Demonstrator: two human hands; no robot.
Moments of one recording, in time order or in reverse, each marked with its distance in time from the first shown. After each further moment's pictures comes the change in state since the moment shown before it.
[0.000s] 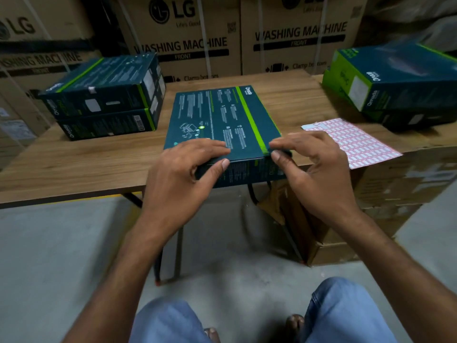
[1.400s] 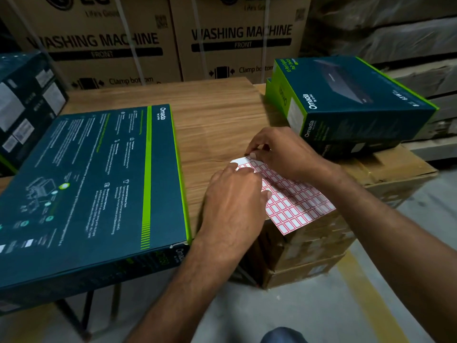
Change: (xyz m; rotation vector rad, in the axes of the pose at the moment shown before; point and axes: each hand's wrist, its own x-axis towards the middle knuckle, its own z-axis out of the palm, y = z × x) left_hand 0.135 0.102 0.215 0.284 -0.571 -0.163; right_hand 0.141 0.213 -0.036 -0.354 -0.619 0.142
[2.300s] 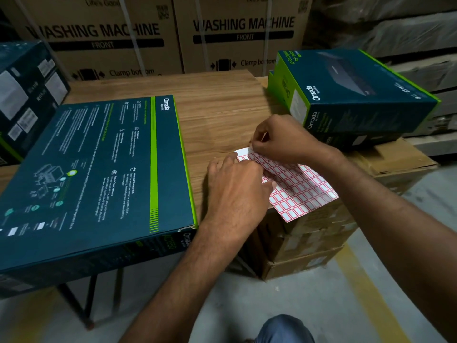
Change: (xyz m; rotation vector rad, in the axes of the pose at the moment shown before) left_hand 0.002 -0.002 0.006 -0.057 -0.038 -0.071; right_hand 0.005 -0.019 -0.009 -0.010 -0.020 0.120
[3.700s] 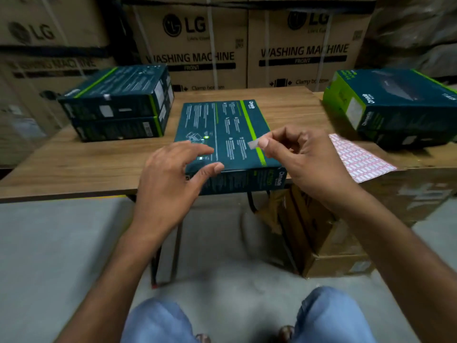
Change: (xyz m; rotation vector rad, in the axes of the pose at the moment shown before) left_hand -0.201 -0.178 -0.102 -0.187 0.591 0.053; right_hand -0.160 -0.208 0.003 0.810 0.183 -0.163
